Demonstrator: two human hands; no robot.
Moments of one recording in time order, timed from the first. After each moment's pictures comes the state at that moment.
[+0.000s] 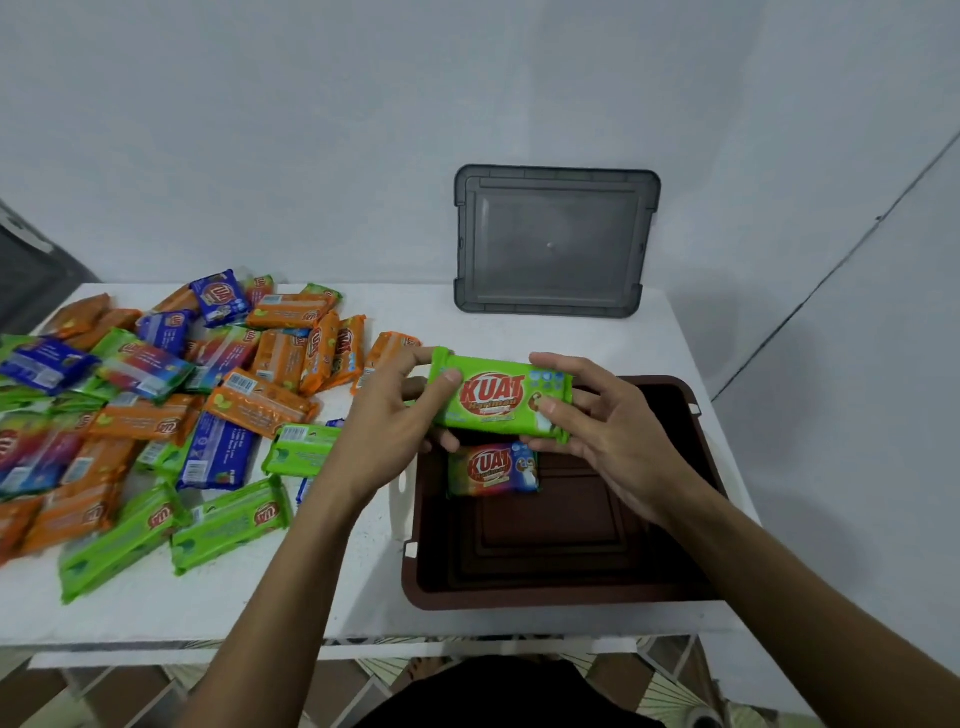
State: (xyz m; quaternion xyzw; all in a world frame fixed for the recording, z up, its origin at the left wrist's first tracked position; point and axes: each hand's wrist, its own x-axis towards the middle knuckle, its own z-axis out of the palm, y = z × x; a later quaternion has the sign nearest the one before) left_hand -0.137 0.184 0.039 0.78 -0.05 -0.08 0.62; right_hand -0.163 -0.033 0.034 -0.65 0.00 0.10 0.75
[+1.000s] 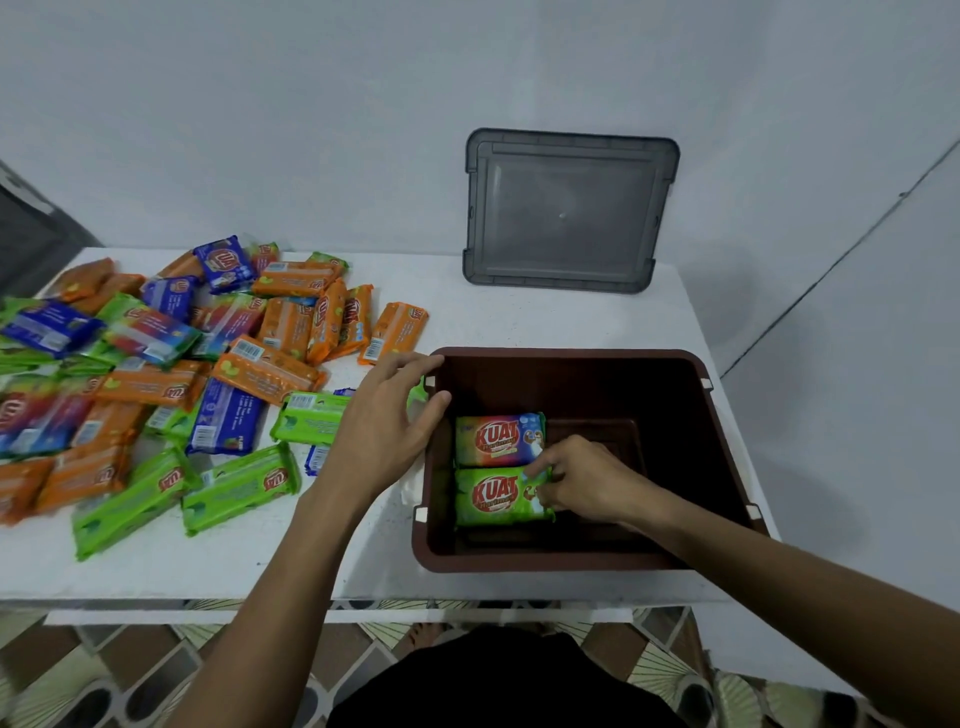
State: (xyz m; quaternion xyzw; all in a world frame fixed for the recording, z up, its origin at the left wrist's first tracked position) left_hand -0.139 0.209 -0.019 0.93 -0.13 0.08 0.34; right_hand -0.171 -0.026 -0.036 -0.91 0.02 0.28 0.30
